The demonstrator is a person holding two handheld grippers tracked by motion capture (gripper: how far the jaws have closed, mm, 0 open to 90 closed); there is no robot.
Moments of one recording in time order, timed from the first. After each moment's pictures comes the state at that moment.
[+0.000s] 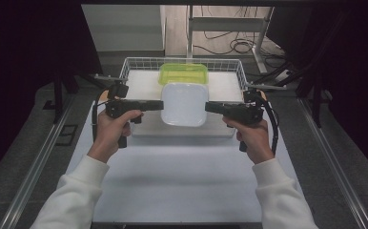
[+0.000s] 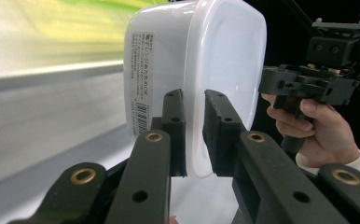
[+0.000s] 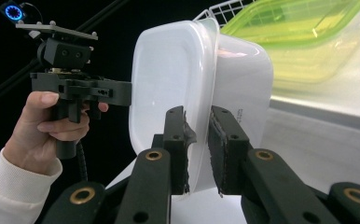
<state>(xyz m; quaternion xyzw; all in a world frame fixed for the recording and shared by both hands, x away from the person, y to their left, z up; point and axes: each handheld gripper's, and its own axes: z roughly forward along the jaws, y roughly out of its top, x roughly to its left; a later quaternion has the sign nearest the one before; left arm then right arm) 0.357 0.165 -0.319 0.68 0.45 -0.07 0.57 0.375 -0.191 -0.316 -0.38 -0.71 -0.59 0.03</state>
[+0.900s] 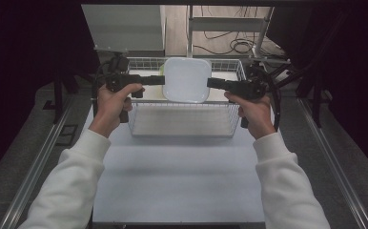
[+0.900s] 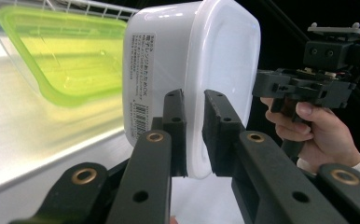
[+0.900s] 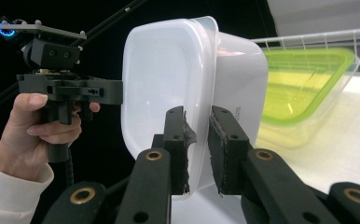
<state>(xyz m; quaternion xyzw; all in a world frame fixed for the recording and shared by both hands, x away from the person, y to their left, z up) 0.396 0.166 -0.276 0.68 0.44 -0.05 0.59 0.414 -0.188 -0.273 -0.38 -0.71 -0.60 0.01</state>
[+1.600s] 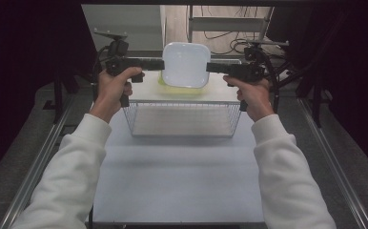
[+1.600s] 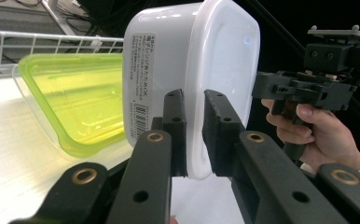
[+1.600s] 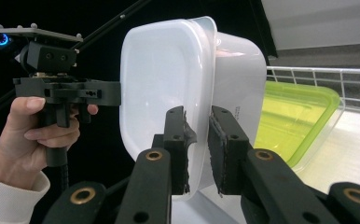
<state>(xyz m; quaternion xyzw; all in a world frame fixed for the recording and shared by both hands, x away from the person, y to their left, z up) 0.426 0.170 -0.257 0.67 0.45 -0.04 0.59 0.446 -0.181 -0.250 -0.38 -0.71 -0.59 0.01</state>
